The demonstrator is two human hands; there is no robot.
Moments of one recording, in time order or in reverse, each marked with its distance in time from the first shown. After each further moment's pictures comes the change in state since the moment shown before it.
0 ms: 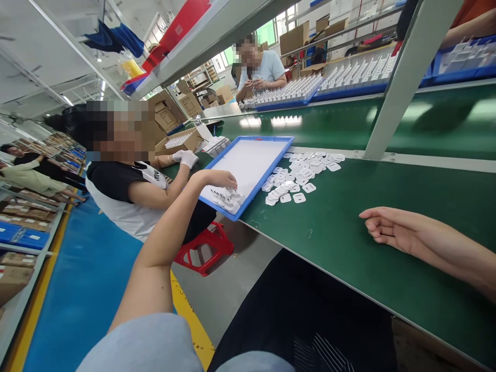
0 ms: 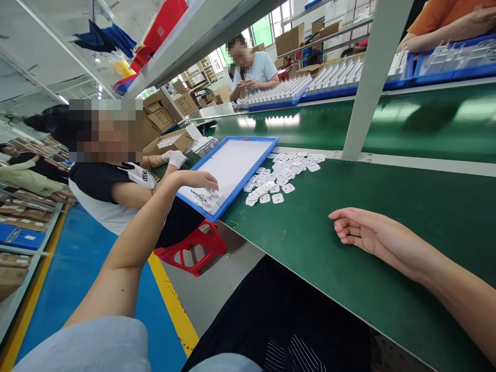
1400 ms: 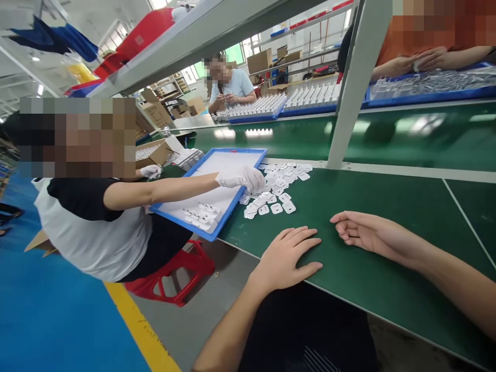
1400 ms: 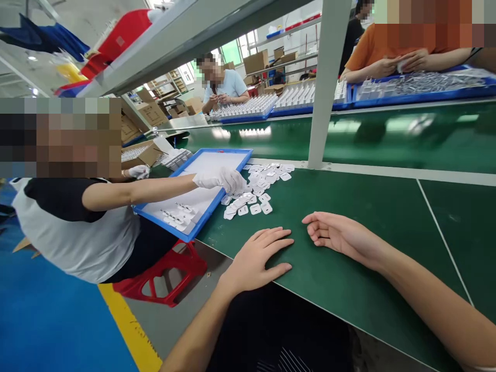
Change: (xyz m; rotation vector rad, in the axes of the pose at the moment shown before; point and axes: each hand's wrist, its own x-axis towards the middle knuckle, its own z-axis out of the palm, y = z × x) left_hand -0.015 0.181 0.187 -0.201 0.588 0.874; right_hand 0.003 -0.003 0.007 0.147 -0.081 0.011
